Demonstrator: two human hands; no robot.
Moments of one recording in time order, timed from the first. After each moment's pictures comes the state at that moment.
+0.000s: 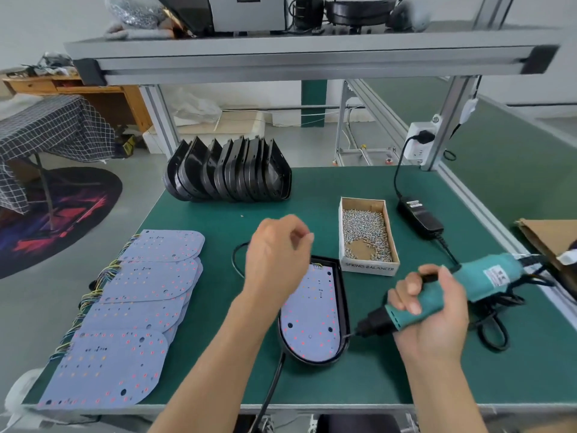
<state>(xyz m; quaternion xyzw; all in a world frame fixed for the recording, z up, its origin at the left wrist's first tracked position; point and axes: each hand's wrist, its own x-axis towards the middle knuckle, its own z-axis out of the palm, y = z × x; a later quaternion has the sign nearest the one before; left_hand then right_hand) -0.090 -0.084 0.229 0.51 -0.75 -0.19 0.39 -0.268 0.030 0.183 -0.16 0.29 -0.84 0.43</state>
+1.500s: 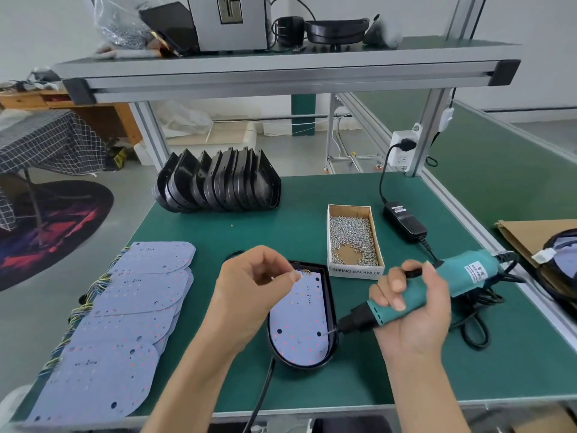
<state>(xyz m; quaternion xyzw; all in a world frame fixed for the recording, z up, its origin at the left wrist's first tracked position) -0.054 -0.038 0.238 0.40 -0.63 -0.51 0.43 -0.259 0.030 0.202 -0.14 0.23 -0.86 0.44</state>
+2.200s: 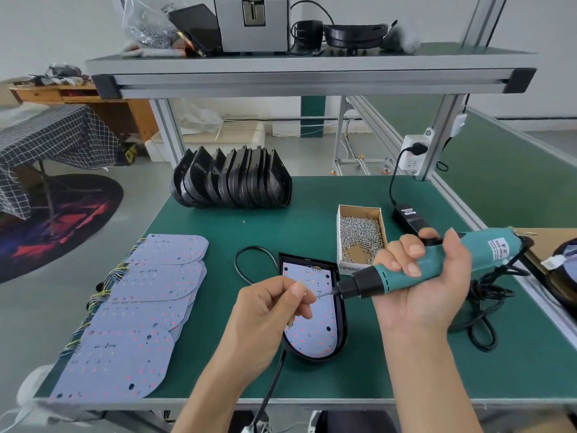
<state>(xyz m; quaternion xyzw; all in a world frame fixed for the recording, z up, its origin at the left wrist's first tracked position) -0.040 0.000 0.220 0.37 -0.63 -0.54 0.42 -0.233 0.024 0.265 -0.14 0.13 -0.87 0.45</state>
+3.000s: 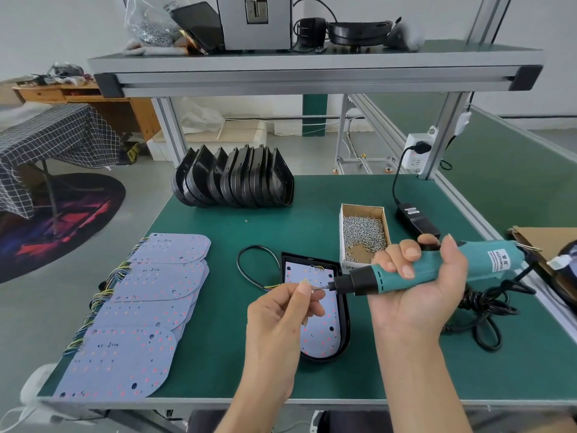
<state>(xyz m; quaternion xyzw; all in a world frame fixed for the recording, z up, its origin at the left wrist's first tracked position) -0.071 0.021 0.211 0.41 -0.48 -0.57 0.52 -0.222 0.020 0.258 -0.12 0.15 -0.89 0.41</state>
